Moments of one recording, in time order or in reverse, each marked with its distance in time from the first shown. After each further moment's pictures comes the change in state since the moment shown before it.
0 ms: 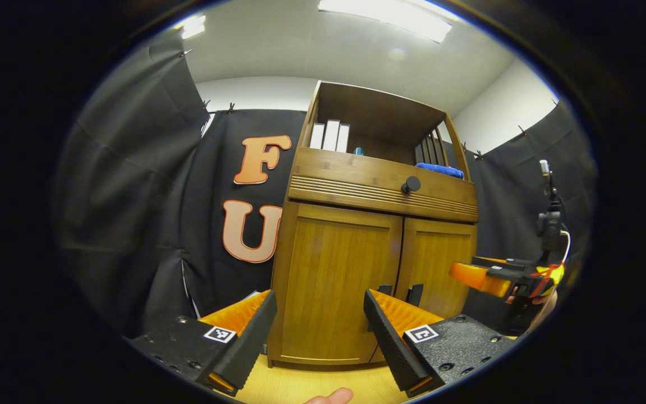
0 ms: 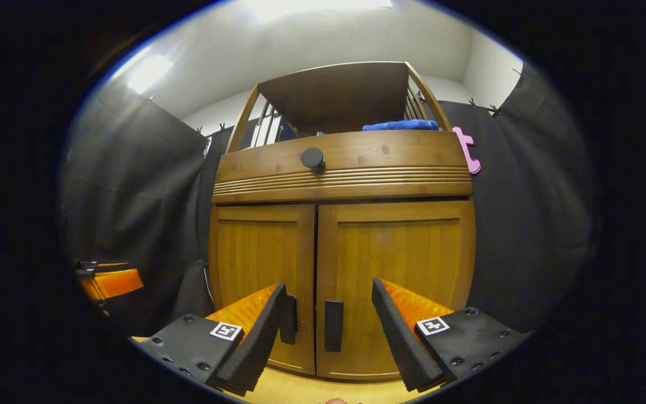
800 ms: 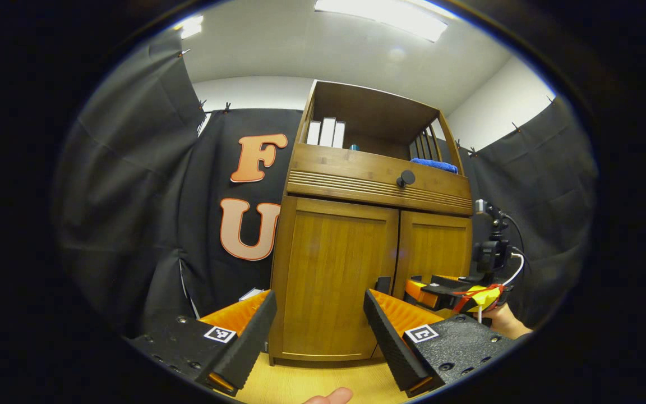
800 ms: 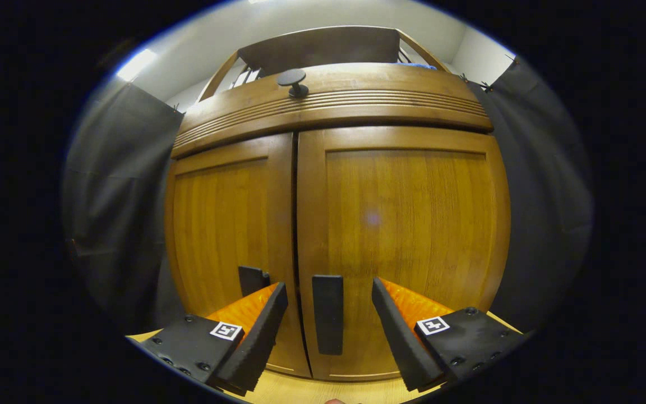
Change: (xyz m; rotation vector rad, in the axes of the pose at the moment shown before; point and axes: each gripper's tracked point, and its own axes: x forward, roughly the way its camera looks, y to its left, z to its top) left arm -0.009 0.001 -0.005 0.017 -0.003 -0.019; right arm 0.077 -0.025 -0.087 0.011 0.123 -0.120
